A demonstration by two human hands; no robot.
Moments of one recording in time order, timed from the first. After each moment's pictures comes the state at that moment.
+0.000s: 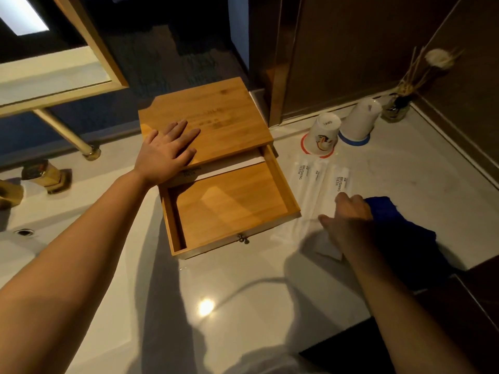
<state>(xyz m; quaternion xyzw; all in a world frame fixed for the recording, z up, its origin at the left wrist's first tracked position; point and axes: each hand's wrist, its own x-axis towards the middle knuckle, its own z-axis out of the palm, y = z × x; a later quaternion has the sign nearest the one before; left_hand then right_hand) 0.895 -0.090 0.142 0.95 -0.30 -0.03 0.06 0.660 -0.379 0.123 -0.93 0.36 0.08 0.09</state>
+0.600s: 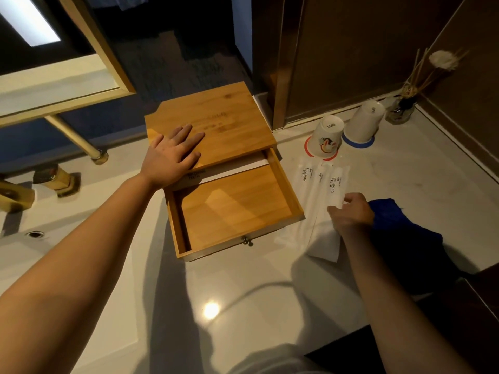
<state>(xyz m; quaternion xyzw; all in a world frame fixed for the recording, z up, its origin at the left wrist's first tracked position) 0.893 -0.091 0.146 0.95 -0.30 -0.03 0.06 0.677 -0.386 0.114 -0.78 0.51 -0.03 0.38</state>
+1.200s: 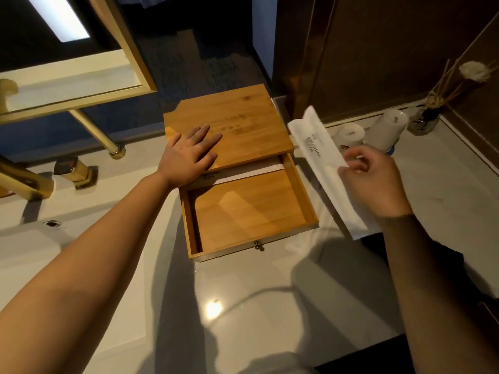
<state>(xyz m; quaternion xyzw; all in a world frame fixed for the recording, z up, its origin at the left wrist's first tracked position) 0.893 -0.092 0.144 0.95 -0.30 -0.03 0.07 0.702 -0.377 0.218 -0.84 0.26 -0.08 0.48</state>
